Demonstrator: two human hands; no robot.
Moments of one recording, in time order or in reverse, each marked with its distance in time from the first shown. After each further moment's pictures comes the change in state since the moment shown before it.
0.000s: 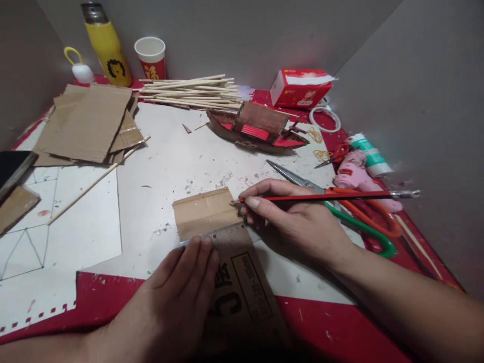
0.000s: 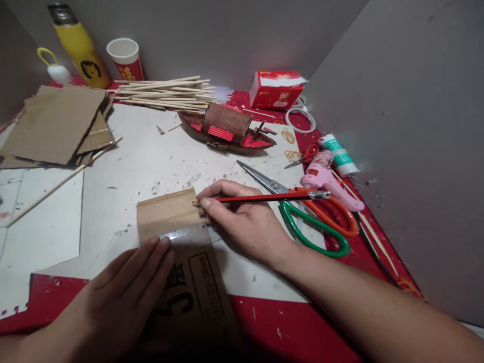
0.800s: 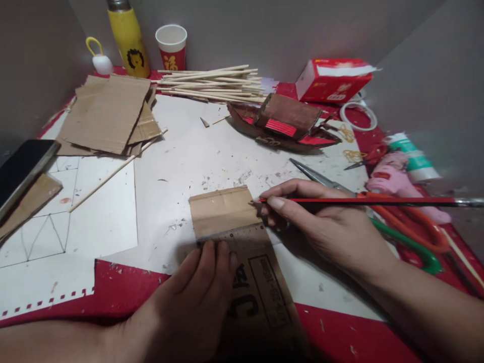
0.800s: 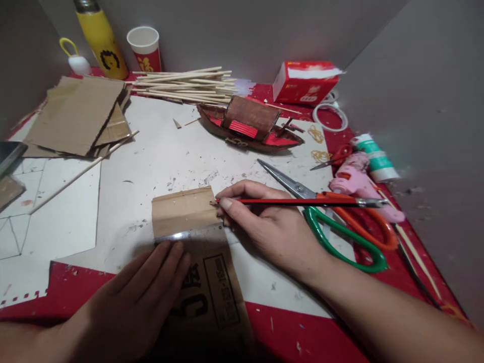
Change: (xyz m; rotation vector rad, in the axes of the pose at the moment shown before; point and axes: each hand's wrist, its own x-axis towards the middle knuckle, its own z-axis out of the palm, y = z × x) left_hand 0.001 0.006 -0.006 0.111 -0.043 0.048; right_hand 0.001 0.003 -0.005 -0.185 0.011 -0.057
